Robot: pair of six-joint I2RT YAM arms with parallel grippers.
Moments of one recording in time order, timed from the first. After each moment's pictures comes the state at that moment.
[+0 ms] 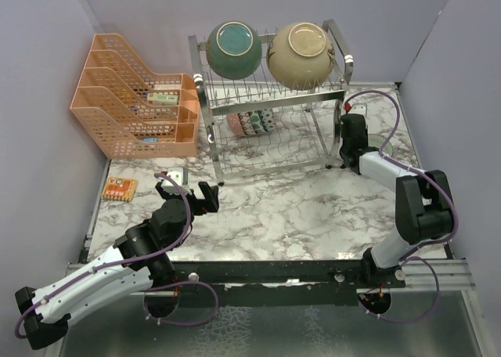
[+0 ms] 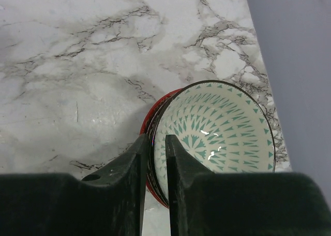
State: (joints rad) left arm -0.98 0.44 0.45 -0.33 -0.73 -0.51; right arm 0.20 1.62 0.90 0.10 0.62 -0.08
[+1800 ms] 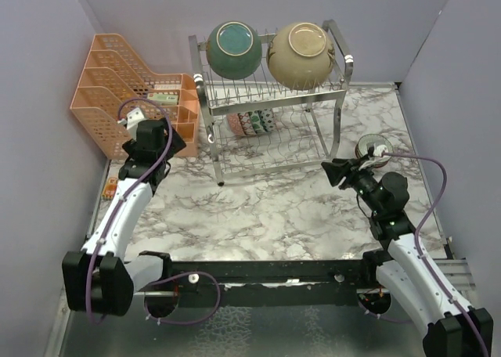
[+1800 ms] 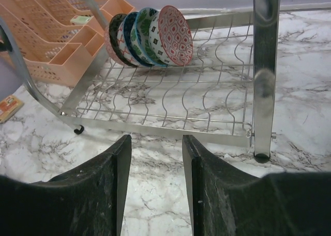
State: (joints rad) left arm -0.13 1.07 0.87 -0.35 -0.40 -0.60; right arm 0.20 0.68 0.35 0.30 -0.30 0.30
